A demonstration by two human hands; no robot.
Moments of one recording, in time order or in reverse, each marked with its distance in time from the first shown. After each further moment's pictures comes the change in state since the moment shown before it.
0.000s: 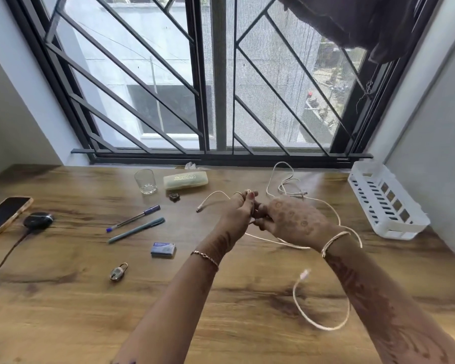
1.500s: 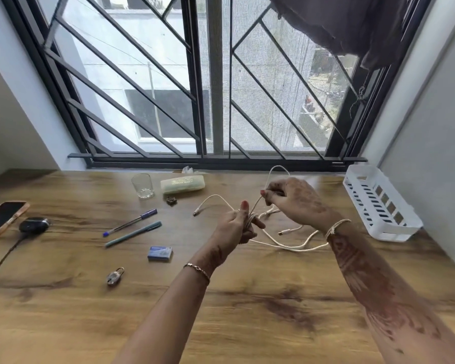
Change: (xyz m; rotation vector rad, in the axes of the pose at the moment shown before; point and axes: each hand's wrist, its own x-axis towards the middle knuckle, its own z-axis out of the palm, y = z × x) left_hand -0.008 -0.020 -0.009 0.099 -0.103 -0.054; right_hand 0.018 0.035 -0.009 0.313 0.230 0.144
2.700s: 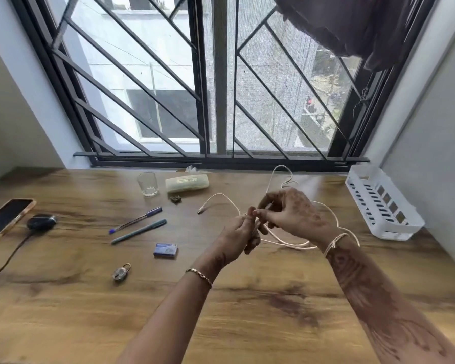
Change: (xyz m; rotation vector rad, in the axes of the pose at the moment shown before) left_hand -0.018 -0.001 -0.003 0.049 -0.093 0.057; right_hand -0.022 -0.015 0.022 0.254 -0.025 -0.040
